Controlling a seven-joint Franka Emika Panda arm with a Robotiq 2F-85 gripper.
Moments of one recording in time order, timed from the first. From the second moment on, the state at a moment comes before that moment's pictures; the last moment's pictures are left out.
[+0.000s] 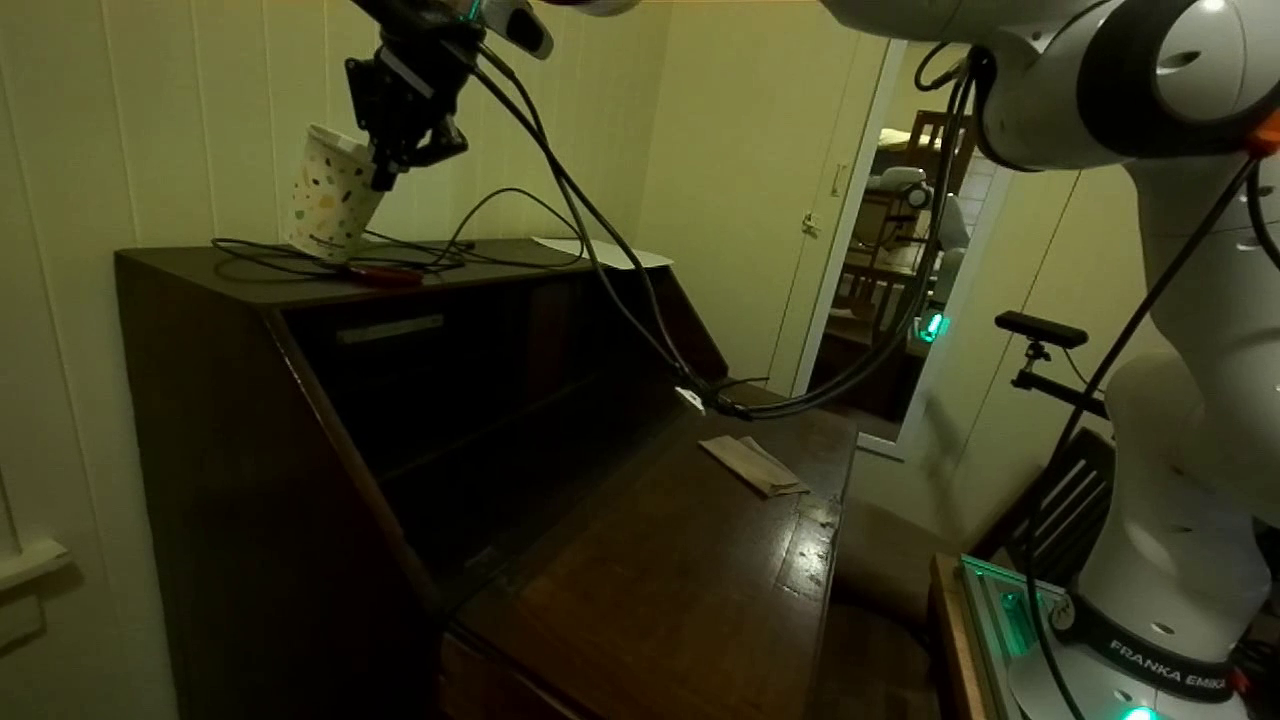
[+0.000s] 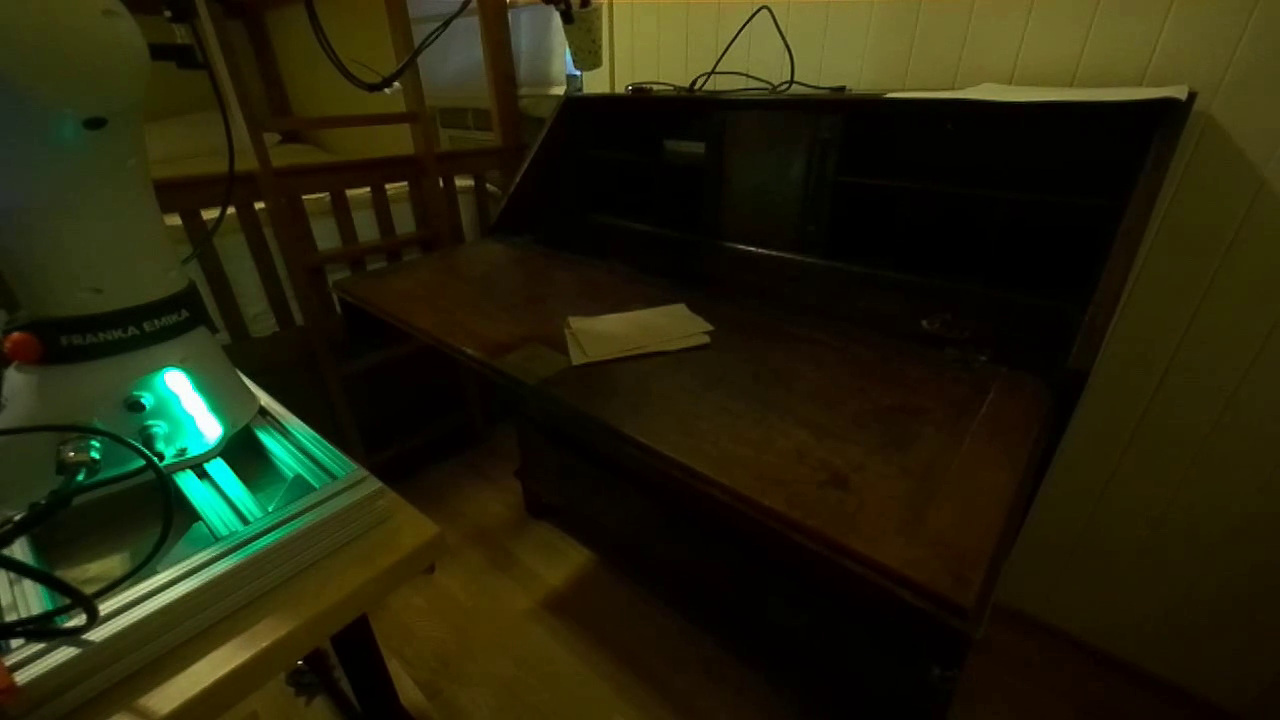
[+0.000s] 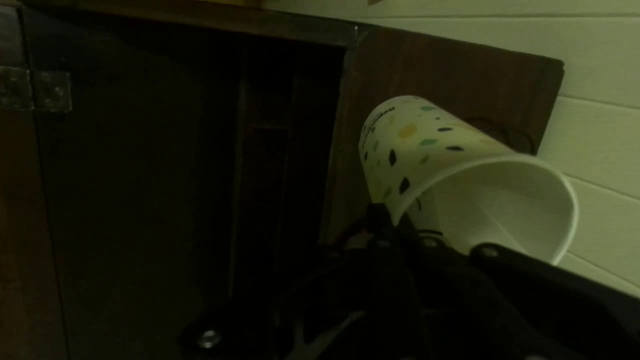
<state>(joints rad) 0.25 0.50 0.04 -1.14 -0.24 2.11 1.86</state>
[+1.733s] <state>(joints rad) 0.26 0.59 -0.01 -1.12 -0.32 2.16 1.92</state>
